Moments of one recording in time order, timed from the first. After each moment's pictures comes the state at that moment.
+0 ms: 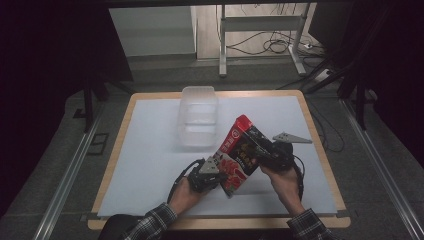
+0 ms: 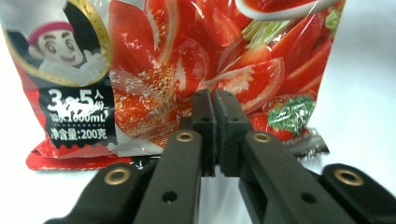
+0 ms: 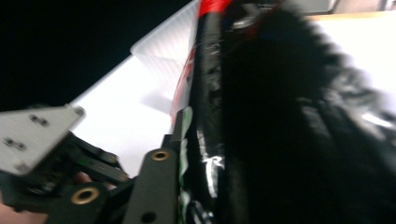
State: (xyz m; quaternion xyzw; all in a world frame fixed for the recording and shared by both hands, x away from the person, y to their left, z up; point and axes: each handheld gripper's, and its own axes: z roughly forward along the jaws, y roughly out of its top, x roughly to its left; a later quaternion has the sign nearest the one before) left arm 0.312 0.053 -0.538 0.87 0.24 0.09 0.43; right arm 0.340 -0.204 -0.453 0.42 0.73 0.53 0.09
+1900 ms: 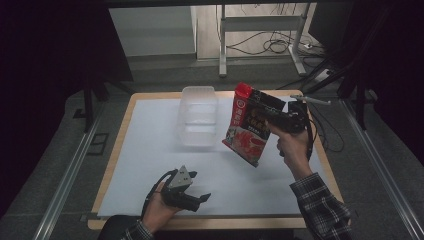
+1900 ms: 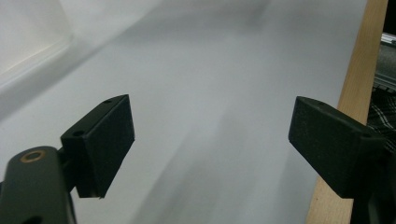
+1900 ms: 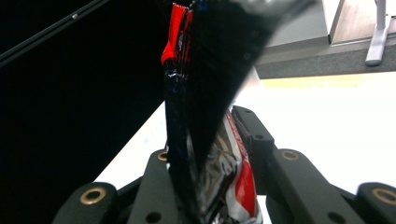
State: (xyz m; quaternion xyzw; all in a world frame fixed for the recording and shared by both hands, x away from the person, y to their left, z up) left arm 0.257 0.116 -0.518 0.84 0.28 0.13 0.44; right arm 0.406 -0.222 -0.376 0.46 0.67 0.58 0.07
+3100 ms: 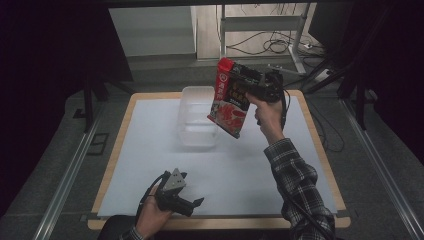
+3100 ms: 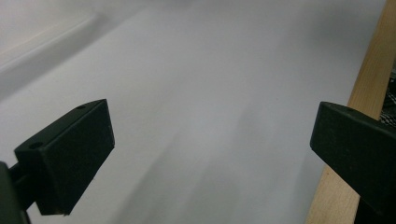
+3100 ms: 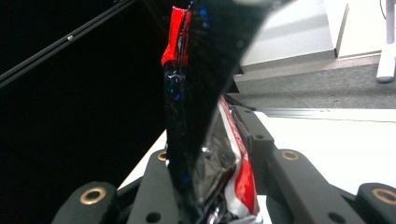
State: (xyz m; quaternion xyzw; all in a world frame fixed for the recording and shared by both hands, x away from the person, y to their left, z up) left arm 0.250 0.130 -0.524 0.84 0.30 0.13 0.43; right arm 0.489 -0.163 -0.357 0.46 0.66 0.59 0.06
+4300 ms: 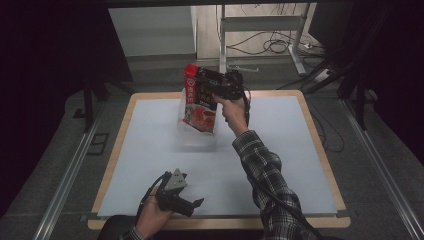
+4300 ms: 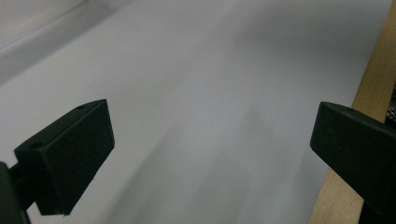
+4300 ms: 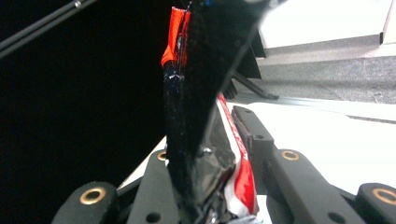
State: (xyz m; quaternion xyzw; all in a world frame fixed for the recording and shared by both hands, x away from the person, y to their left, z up) left arm 0.252 0.130 -0.527 0.85 0.31 0.13 0.41; right arm 0.526 -0.066 -0.394 0.43 0.70 0.58 0.04
